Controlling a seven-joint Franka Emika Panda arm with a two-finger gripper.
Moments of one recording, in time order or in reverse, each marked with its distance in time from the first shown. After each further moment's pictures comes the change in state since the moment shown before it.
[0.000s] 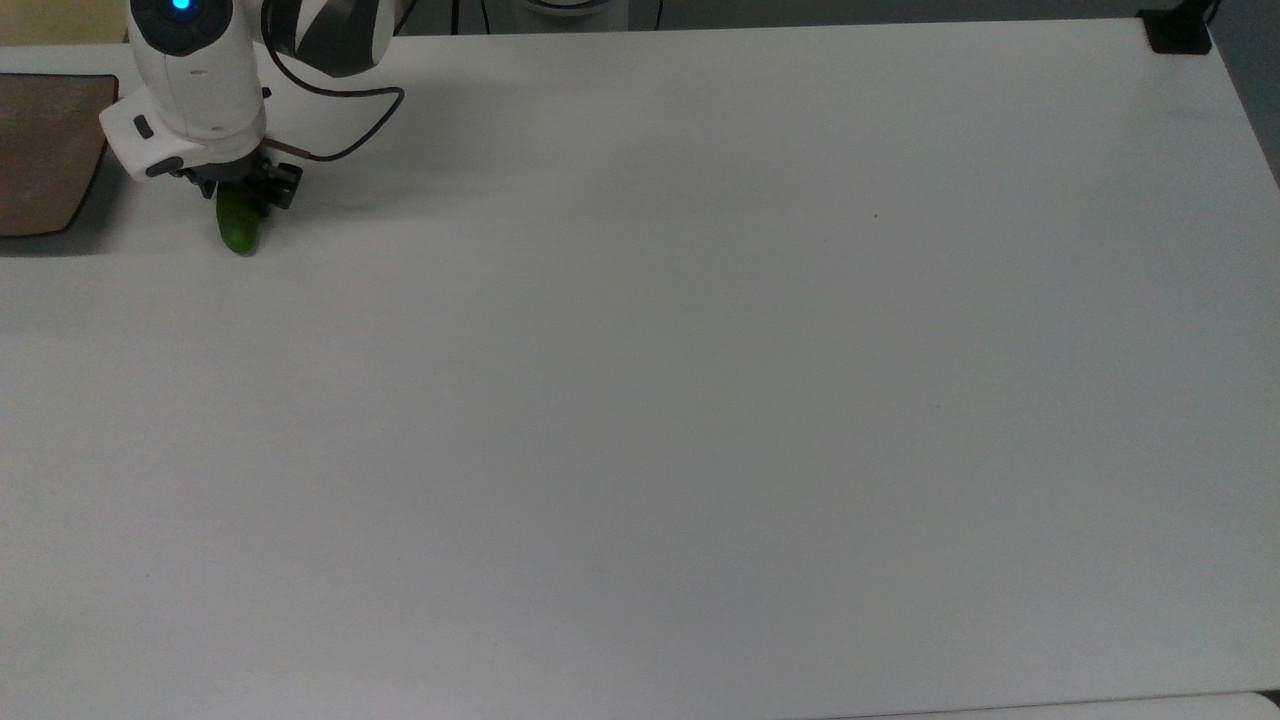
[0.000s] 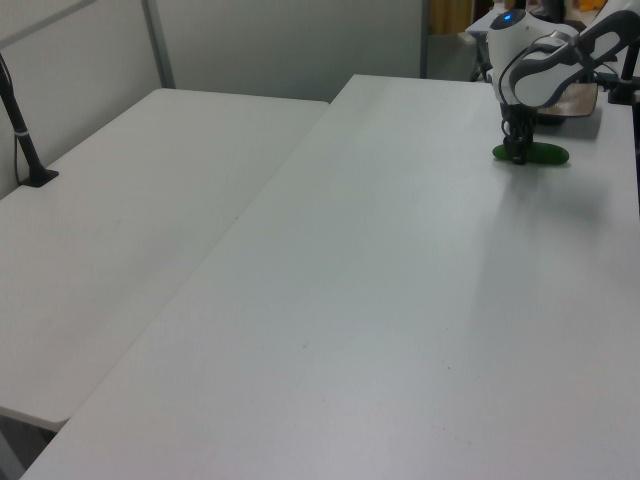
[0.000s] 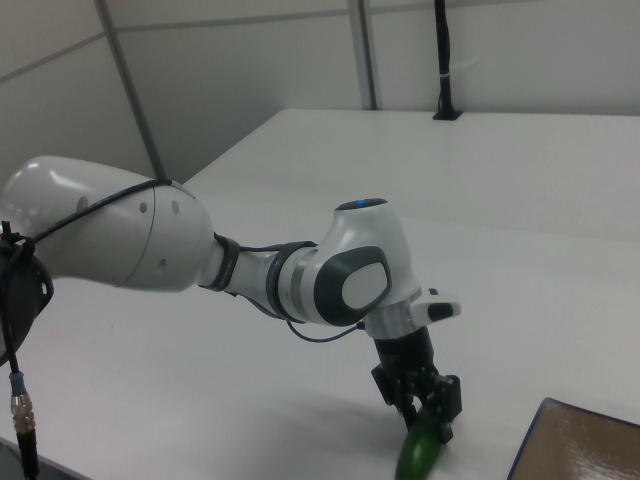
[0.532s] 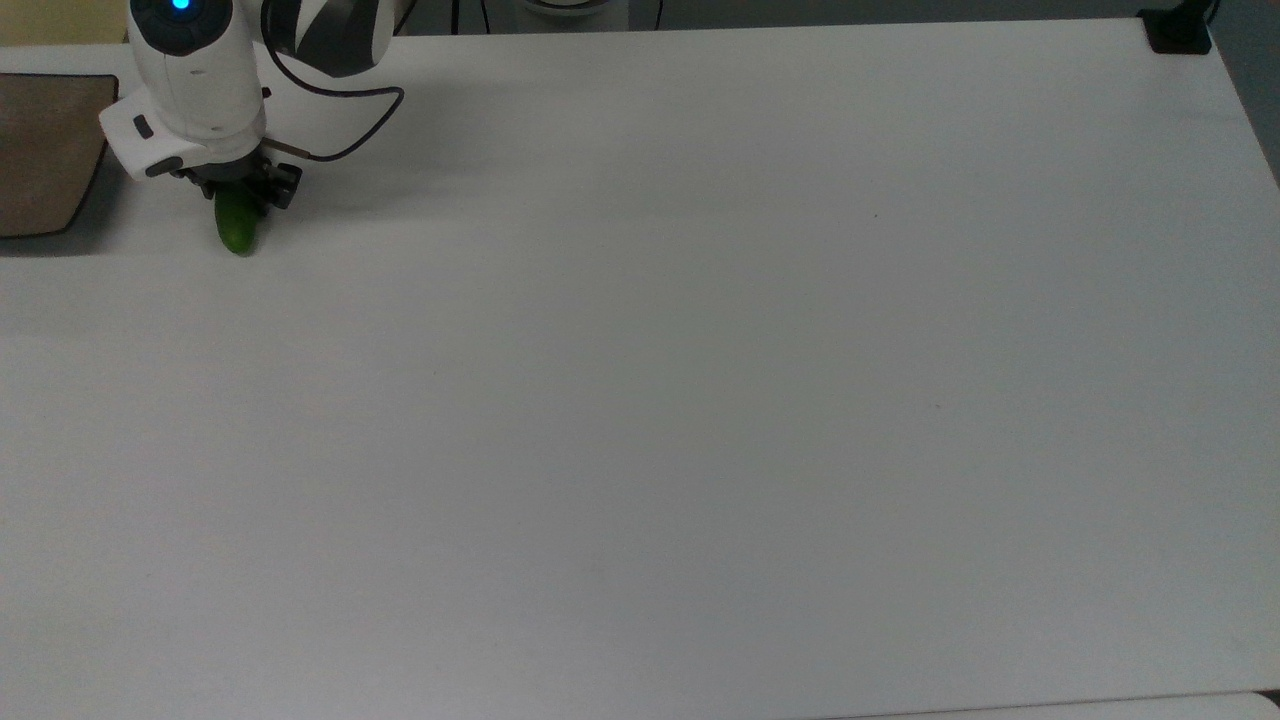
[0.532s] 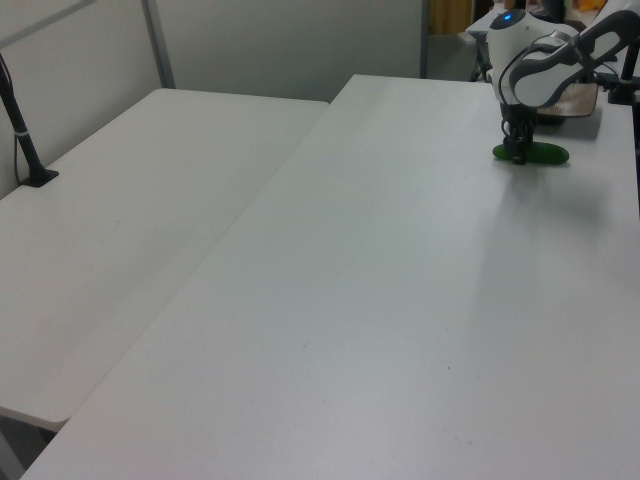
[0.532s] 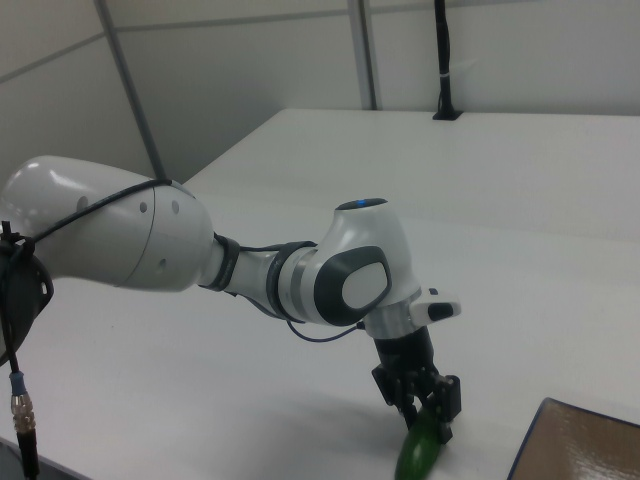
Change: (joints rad) arm 0.000 0.000 0.000 0.000 0.000 0.000 0.000
